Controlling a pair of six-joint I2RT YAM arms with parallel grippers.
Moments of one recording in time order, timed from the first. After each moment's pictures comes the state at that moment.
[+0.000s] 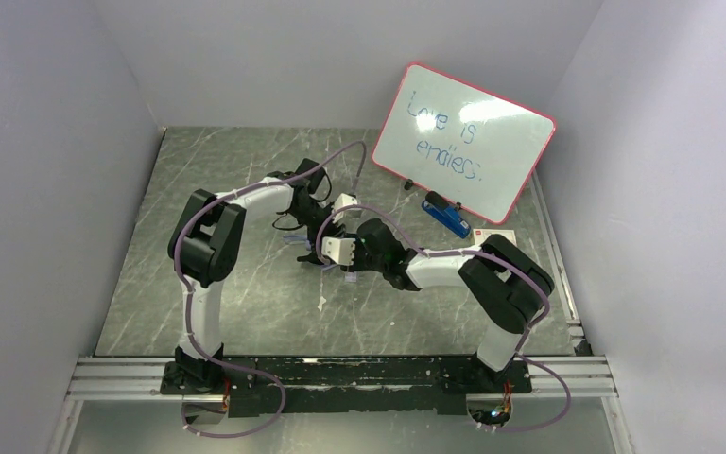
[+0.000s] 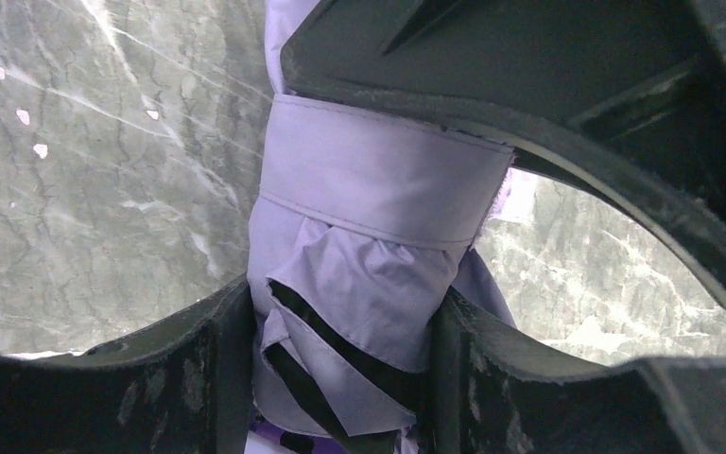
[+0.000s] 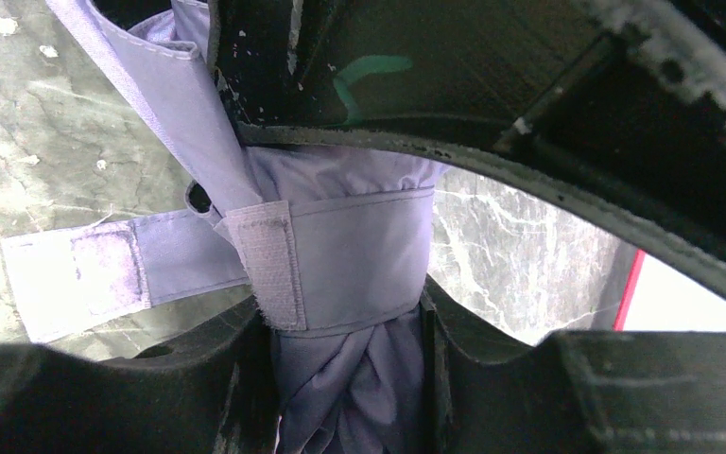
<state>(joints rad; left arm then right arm) -0.50 2.07 1.42 -0.67 0.71 0.79 0.82 1.74 0.76 0.30 0.03 -0.88</state>
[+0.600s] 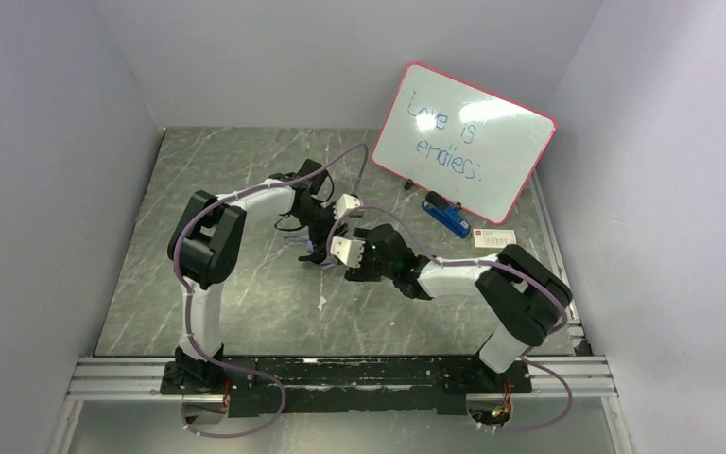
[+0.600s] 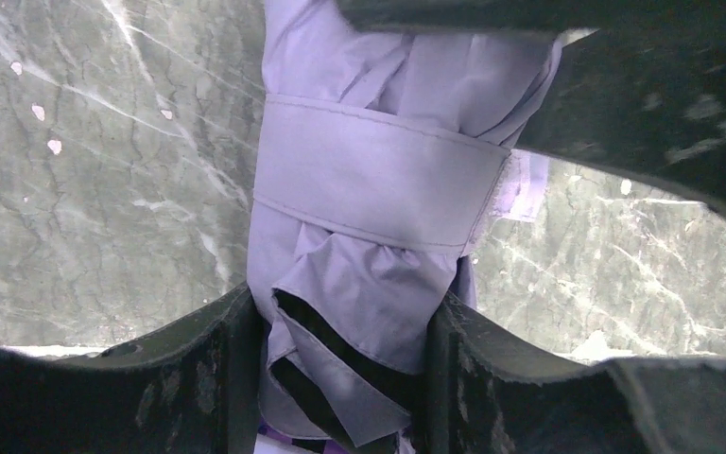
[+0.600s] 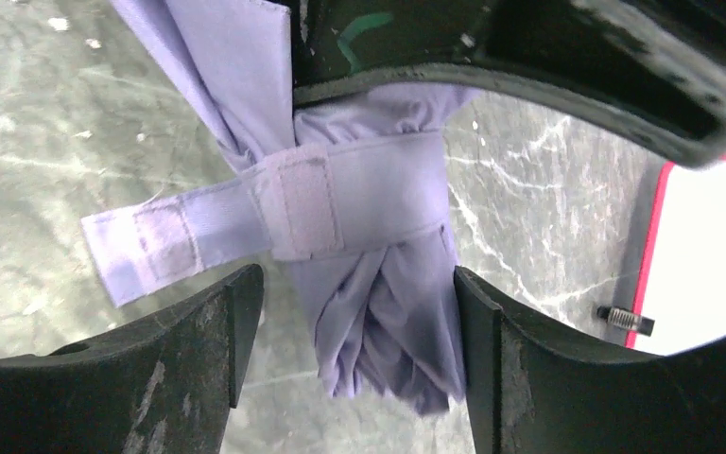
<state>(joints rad) -0.51 2.06 1.40 -0.63 0.66 0.74 0.82 1.65 0.67 0.37 0.04 -0.80</state>
